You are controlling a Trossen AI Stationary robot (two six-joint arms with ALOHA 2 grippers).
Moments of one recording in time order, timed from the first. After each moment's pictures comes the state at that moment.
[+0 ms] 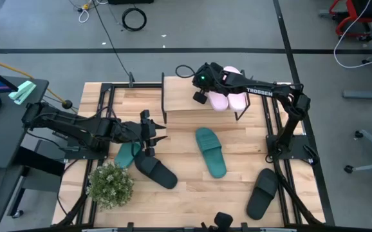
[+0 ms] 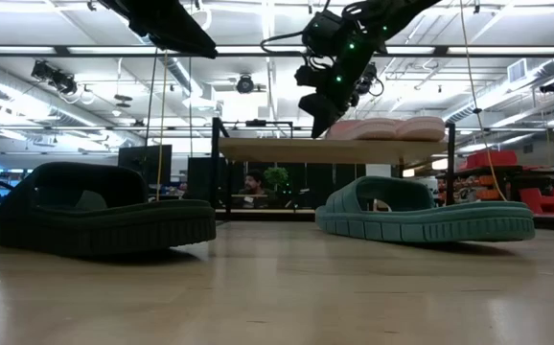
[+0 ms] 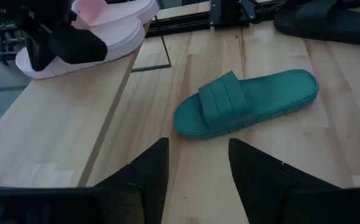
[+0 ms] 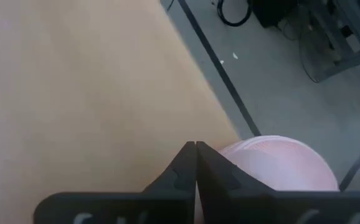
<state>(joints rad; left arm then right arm) -0.19 1.11 0.83 -0.23 -0.44 0.01 -0.46 1.78 1.48 -0.53 0.37 -0.18</state>
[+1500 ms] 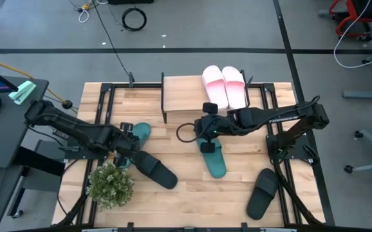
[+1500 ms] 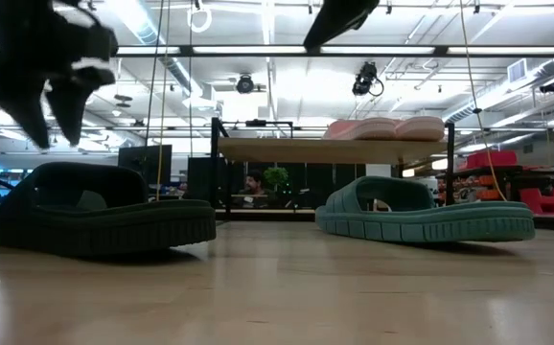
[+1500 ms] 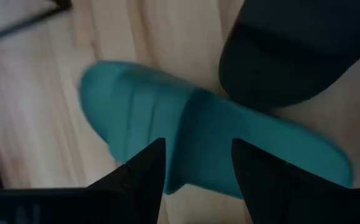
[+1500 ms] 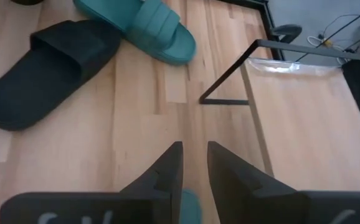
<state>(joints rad) -0.33 1.14 0.82 -1.10 -0.33 -0.12 0.11 1.57 1.47 -0.71 0.34 -0.03</state>
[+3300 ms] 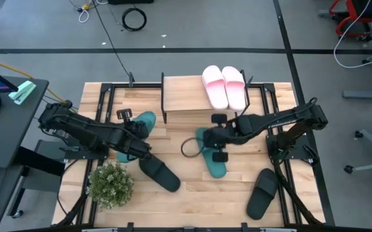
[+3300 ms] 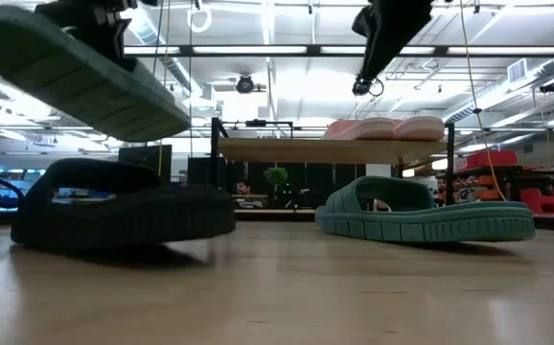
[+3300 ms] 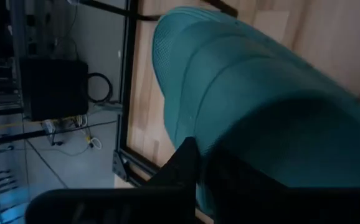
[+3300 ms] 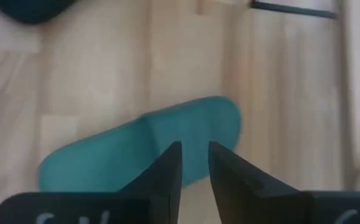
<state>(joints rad) -0.33 1.43 1.30 -1.57 -0.70 -0.51 0.20 1.60 1.47 -1.05 0.28 0.11</state>
